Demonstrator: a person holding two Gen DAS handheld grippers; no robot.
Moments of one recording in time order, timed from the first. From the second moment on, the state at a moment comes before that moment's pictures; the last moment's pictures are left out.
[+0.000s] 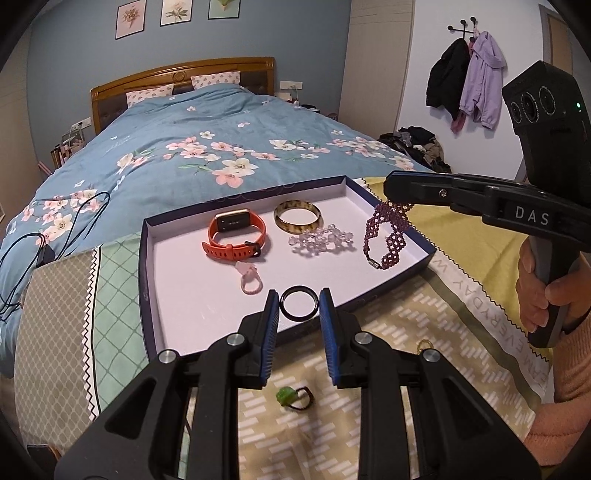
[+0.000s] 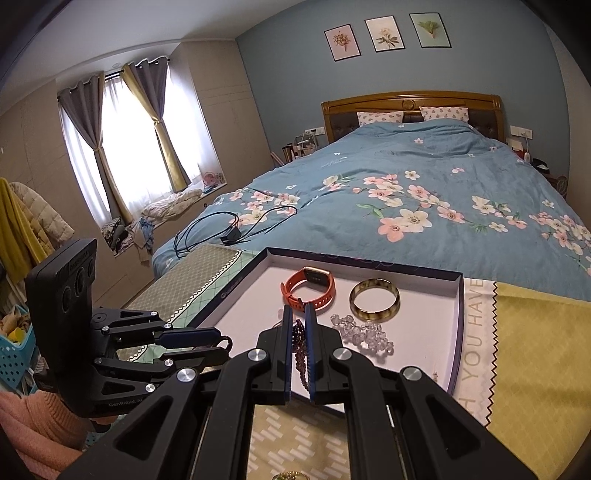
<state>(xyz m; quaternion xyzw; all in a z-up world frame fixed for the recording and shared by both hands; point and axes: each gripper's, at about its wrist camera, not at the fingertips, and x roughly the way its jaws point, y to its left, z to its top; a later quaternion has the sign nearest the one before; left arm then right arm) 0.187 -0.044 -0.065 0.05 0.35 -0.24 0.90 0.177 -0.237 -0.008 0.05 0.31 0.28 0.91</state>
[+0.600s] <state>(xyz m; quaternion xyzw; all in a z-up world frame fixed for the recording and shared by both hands) 0.219 -0.048 -0.081 0.06 0.37 -0.22 0.90 0.203 -0.233 -0.021 0.07 0.33 0.27 0.90</state>
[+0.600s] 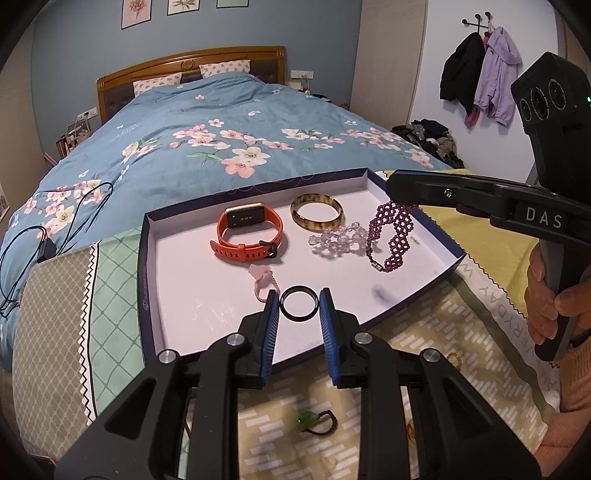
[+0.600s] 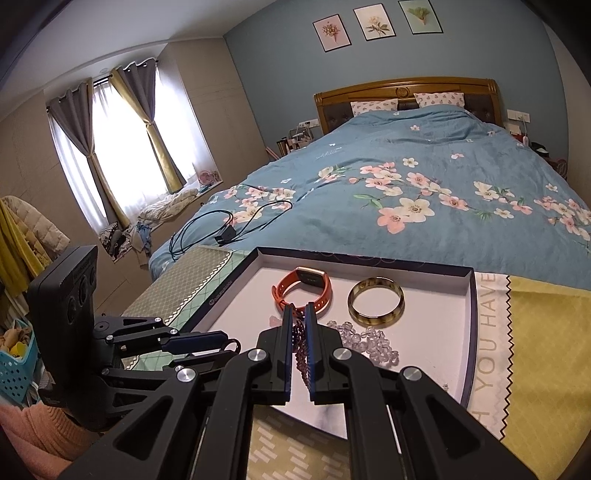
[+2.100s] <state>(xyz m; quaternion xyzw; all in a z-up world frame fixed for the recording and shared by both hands) 0.243 -0.045 -0.102 0.05 0.39 -0.17 0.90 0.224 -0.252 -0.063 0.10 0.39 0.21 0.89</state>
